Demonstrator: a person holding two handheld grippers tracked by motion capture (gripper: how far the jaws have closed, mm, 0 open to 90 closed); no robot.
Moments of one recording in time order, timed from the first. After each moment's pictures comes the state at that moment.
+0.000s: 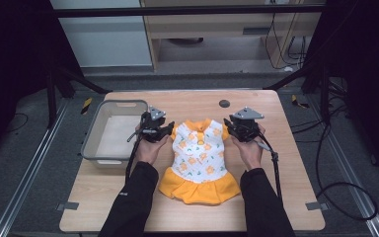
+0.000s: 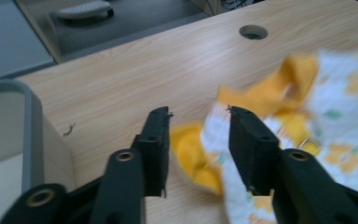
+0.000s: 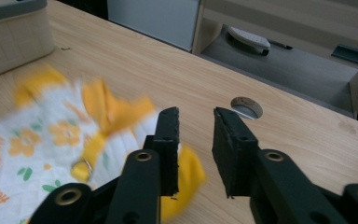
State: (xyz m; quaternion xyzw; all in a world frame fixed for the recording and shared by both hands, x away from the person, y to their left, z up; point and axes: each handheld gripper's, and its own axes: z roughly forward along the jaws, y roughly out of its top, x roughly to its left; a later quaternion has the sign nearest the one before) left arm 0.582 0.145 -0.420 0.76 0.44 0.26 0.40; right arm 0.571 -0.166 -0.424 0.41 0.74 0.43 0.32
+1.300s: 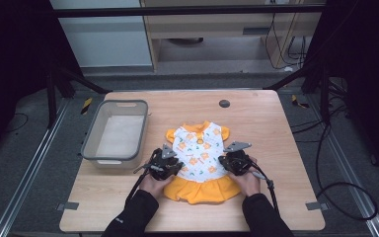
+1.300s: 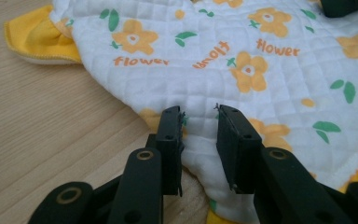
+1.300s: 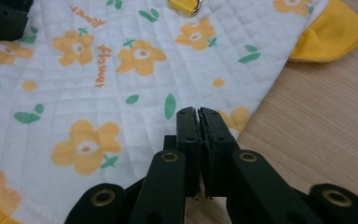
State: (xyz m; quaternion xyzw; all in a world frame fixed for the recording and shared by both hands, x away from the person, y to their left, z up) left arm 0.507 0.127 -0.497 0.84 0.38 0.15 0.37; right arm 0.512 -0.151 -0.501 0.39 0.83 0.36 0.18
